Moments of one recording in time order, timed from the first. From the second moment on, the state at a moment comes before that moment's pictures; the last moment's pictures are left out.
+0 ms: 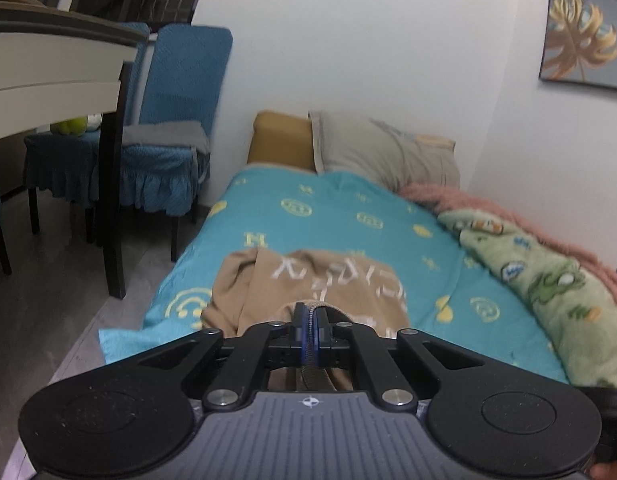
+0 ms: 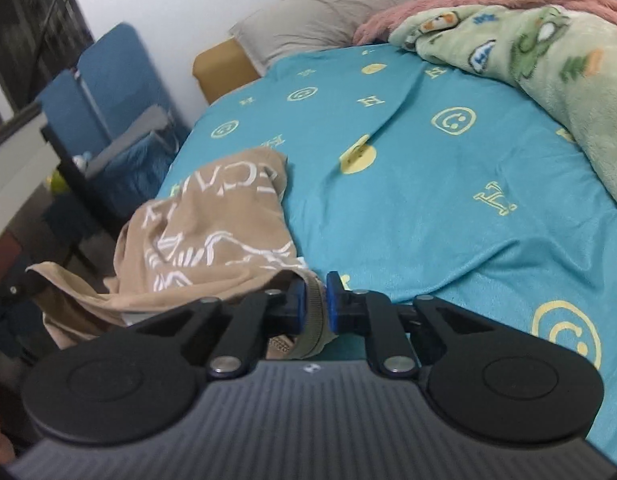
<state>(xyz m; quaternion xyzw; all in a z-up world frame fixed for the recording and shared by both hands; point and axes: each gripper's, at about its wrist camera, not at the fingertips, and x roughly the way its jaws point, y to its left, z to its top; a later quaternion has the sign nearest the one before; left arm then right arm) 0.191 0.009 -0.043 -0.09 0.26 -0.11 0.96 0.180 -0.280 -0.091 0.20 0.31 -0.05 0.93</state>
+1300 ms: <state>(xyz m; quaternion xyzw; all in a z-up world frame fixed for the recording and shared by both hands) 0.114 0.001 0.010 -0.11 0.15 0.01 0.98 0.150 -0.315 -0.062 0.22 0.20 -0.14 0.94</state>
